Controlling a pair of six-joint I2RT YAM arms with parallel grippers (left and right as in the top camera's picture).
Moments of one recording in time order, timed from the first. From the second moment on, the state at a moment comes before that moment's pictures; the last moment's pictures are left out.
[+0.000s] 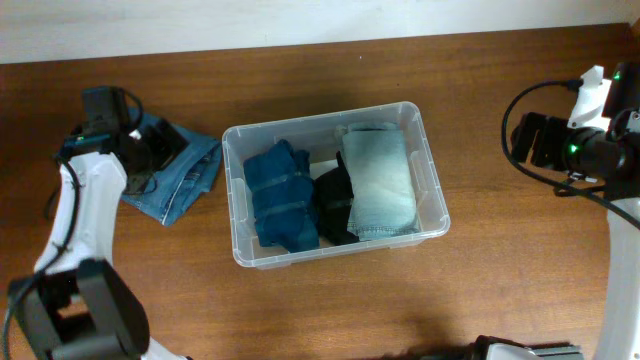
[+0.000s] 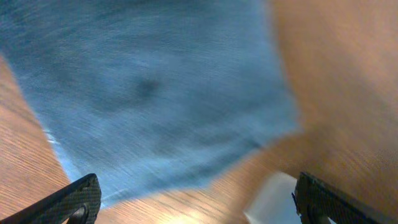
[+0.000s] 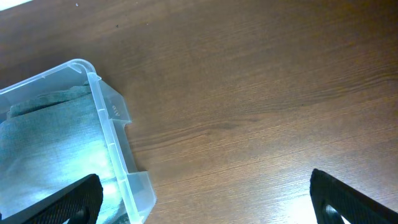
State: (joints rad) left arm 0.18 1.80 1.40 -0.79 0.11 -0.59; right arm -0.30 1.35 1.62 -1.24 -0.09 0.03
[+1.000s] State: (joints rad) left arm 0.36 2.02 1.44 -0.76 0.26 -0.58; right arm -0.30 1.38 1.62 -1.25 -0.09 0.03
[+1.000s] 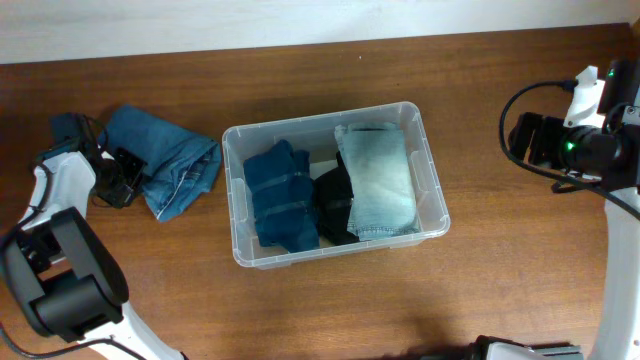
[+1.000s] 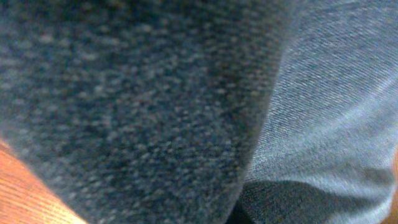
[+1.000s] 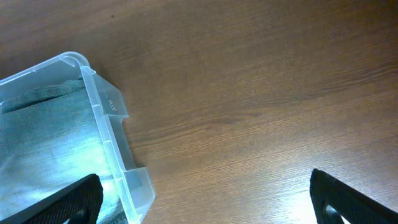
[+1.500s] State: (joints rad) left arm 0.25 1.40 1.41 -0.80 0.39 -0.44; right arm -0.30 1.38 1.62 -1.25 -0.09 0.03
